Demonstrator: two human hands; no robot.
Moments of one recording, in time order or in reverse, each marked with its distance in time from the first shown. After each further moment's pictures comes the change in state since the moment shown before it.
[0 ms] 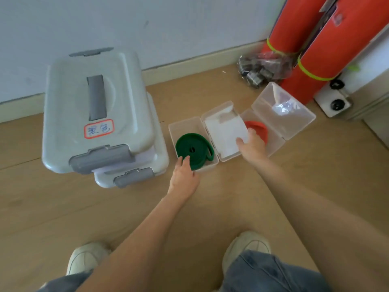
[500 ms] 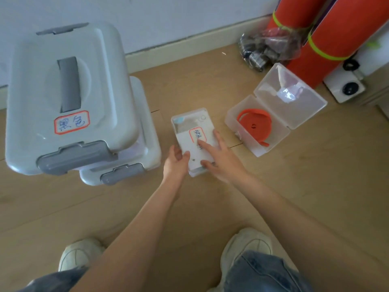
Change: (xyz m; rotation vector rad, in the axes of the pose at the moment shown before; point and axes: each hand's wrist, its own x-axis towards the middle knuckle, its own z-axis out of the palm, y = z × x) left_hand 0.034 -0.012 0.020 -0.699 0.150 -0.267; right_hand -0.041 0.003 0.054 -0.136 -0.399 -0.486
